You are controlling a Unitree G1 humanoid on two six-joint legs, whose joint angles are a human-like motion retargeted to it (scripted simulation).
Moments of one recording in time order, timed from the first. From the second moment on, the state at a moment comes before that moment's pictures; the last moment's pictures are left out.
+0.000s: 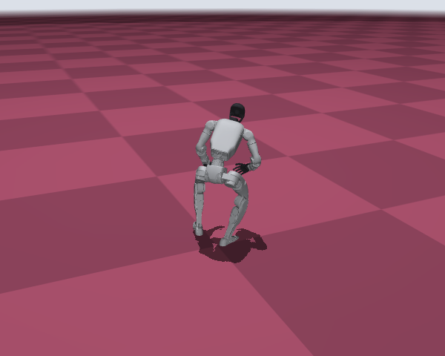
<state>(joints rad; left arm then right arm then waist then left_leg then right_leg) -0.60 0.28 -0.28 0.50 -0.51 0.00 -0.25 -0.49 -0.65 0.22 0.18 -0.29 -0.37 0.36 0.29 0.12 0.52 -1.25 0.59 0.25 1.36 -0.48 0.00 -1.09 -0.04 -0.32 1.05 -0.34 -0.19</state>
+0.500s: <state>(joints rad) -0.02 0.12 0.19 1.70 -0.08 0.14 -0.03 0.09 -0.18 -0.22 1.60 -0.53 0.04 -0.13 0.03 -0.01 0.23 -0.18 0.13 0.45 0.19 -0.12 -0.06 -0.12 -0.21 -0.39 0.10 -0.02 0.04</state>
